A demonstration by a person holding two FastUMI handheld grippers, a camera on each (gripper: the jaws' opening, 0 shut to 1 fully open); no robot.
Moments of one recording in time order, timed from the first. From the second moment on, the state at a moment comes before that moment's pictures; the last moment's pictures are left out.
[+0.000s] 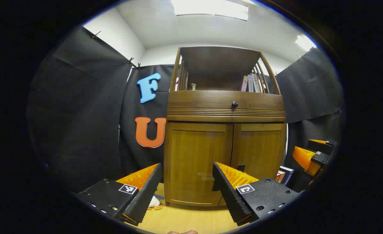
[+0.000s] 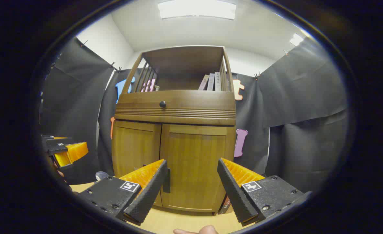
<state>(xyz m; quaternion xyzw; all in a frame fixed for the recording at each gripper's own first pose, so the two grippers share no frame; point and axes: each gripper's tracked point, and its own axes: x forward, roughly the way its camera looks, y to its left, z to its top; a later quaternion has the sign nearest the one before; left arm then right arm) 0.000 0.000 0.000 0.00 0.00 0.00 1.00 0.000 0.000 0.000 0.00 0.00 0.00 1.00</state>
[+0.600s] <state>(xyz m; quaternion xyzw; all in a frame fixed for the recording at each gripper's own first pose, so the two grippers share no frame) -0.005 0.012 0.004 0.01 -0.01 0.02 1.00 0.012 0.000 -0.012 -0.01 0.01 0.00 1.00</state>
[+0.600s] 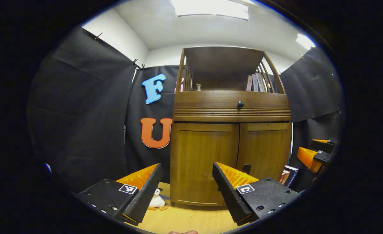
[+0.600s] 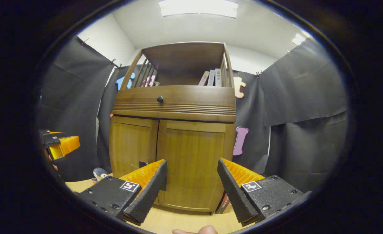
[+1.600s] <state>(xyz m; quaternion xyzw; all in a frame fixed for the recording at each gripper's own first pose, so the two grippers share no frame) -0.044 0.088 0.002 0.02 0.00 0.11 0.99 0.105 0.080 -0.078 0.01 0.12 0.05 0.99</state>
